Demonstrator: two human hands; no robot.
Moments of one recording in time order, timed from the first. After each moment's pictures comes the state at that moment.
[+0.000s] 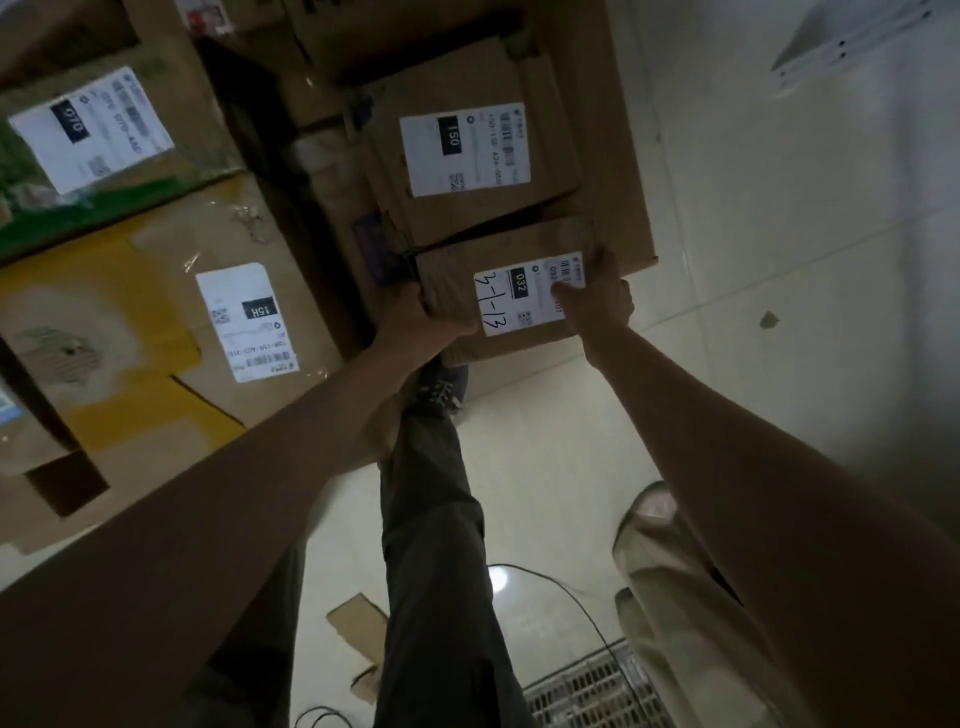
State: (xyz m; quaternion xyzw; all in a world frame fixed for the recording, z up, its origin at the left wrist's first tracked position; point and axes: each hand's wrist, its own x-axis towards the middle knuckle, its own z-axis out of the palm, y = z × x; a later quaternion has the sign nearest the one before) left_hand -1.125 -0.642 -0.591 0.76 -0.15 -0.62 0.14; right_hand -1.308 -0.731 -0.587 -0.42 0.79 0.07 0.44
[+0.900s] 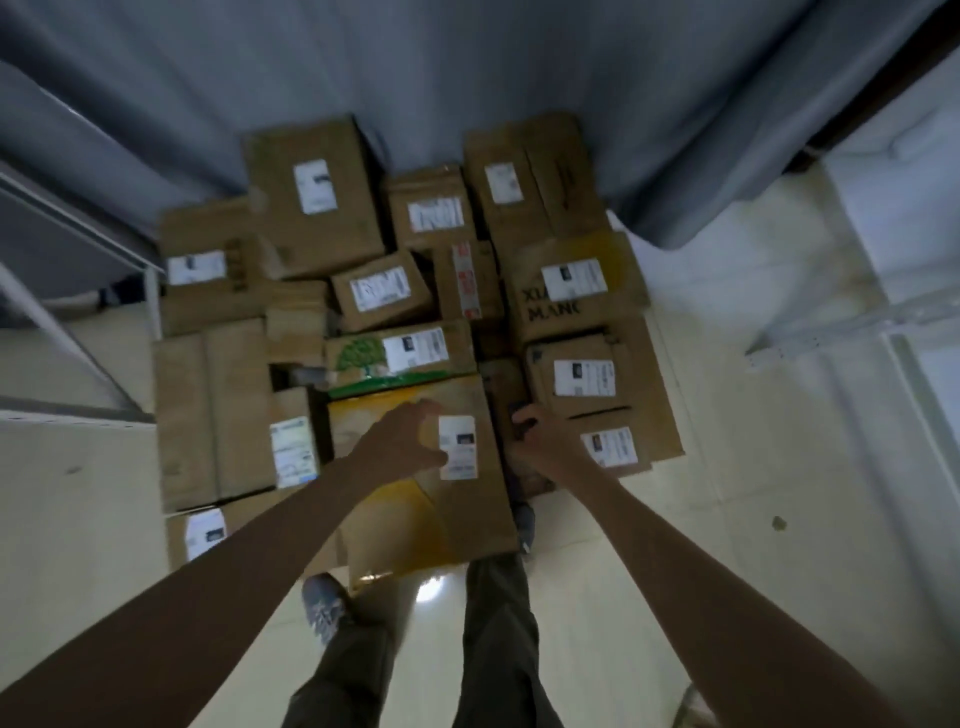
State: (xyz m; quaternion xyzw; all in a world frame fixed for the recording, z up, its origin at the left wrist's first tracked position) left_hand -0.885 -0.539 -0.278 0.74 -0.42 -0.52 0.05; right_hand -1.094 -0.640 -0.299 -0.66 0.55 0.14 0.49
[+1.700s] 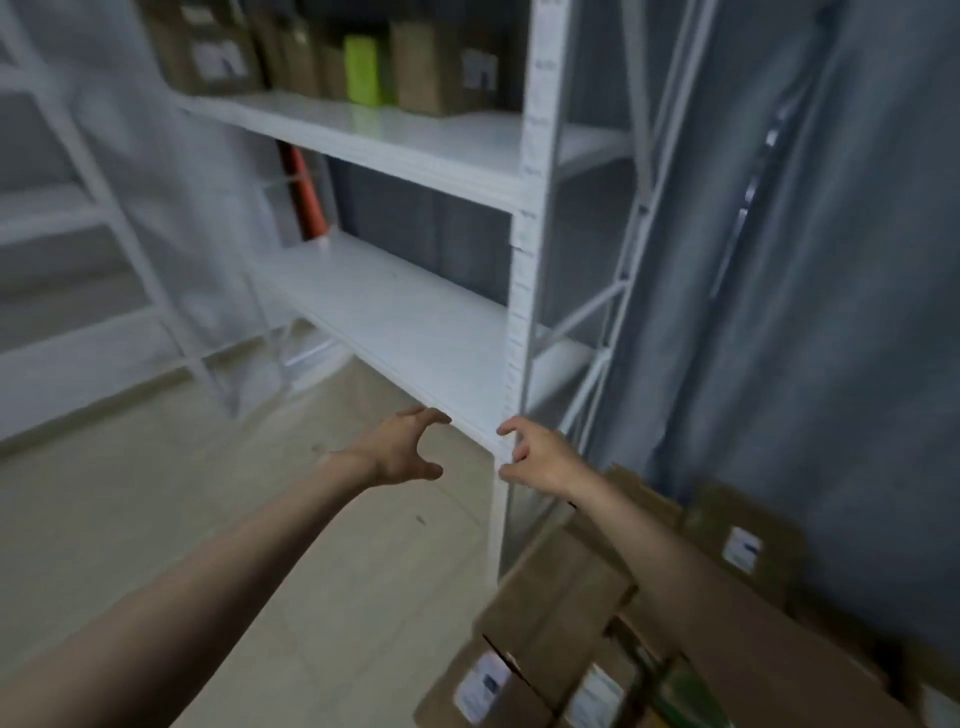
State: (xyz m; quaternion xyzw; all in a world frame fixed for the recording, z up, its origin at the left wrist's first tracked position) left_hand -0.576 -0.052 0.059 0.96 -0.17 -0.14 0.15; right_hand -0.611 -0.280 0.050 -0.93 0.00 0.13 0.35
